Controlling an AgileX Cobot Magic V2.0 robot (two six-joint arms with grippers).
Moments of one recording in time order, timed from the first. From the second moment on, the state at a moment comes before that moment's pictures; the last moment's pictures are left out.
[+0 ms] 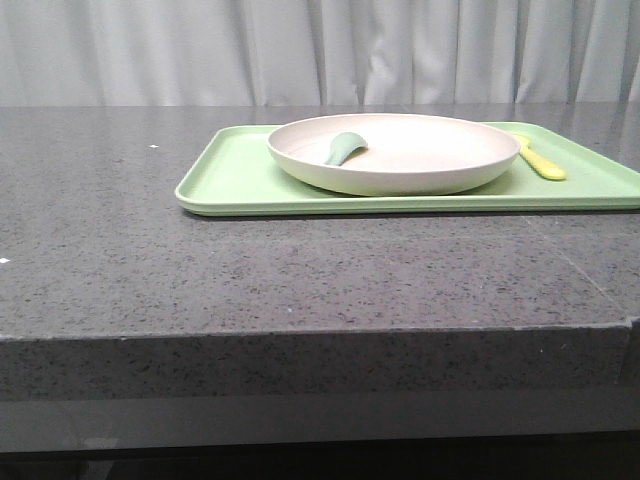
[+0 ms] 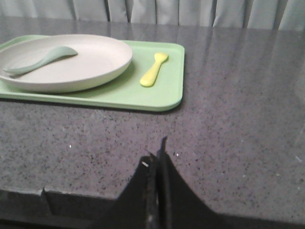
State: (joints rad) left arm -0.32 0.29 -0.40 0.09 0.27 -0.10; right arm 0.14 -0.02 -0.09 -0.02 0.35 0.06
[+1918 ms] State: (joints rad) left arm -0.05 -0.01 -0.19 0.03 0.40 -0.10; right arm 0.14 -0.02 -0.05 -0.02 0.33 0.06
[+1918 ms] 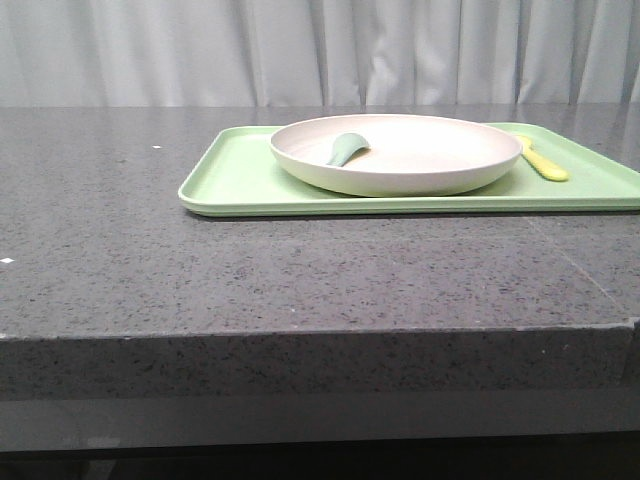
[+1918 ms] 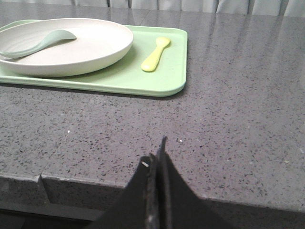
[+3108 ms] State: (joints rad) left arm 0.01 -0.01 0.01 0.02 0.18 -0.10; right arm 0.14 -0.02 -0.05 -0.02 0.33 0.06
